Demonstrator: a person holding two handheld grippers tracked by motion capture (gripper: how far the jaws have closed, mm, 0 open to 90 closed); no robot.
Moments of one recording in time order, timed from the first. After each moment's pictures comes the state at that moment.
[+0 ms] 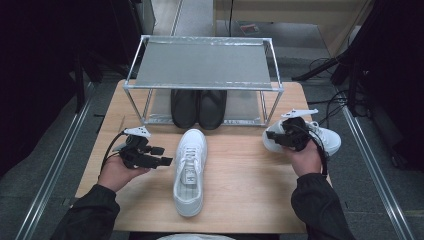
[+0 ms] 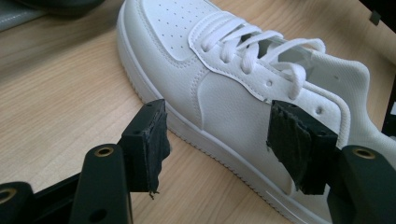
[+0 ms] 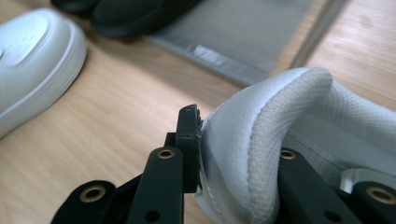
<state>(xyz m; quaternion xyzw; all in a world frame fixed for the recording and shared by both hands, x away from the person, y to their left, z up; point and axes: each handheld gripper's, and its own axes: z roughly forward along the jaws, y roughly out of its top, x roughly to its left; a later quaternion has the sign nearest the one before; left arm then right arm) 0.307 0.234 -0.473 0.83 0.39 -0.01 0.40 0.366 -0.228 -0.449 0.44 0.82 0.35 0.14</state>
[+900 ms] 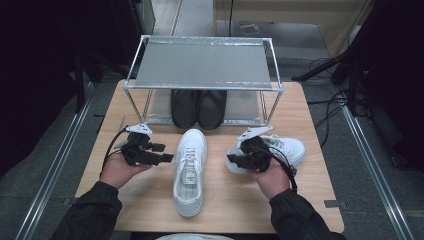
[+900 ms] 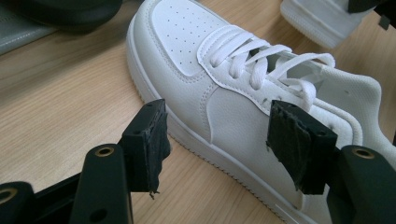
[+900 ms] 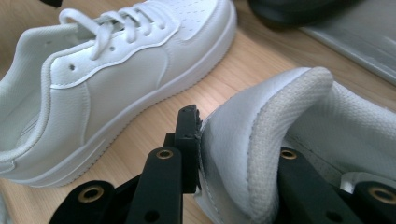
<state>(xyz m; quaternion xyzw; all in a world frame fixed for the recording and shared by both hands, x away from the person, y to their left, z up) 0.312 0.229 -0.471 0.83 0.39 0.00 0.39 0.307 -0.124 -0.451 0.35 0.87 0.35 0.06</state>
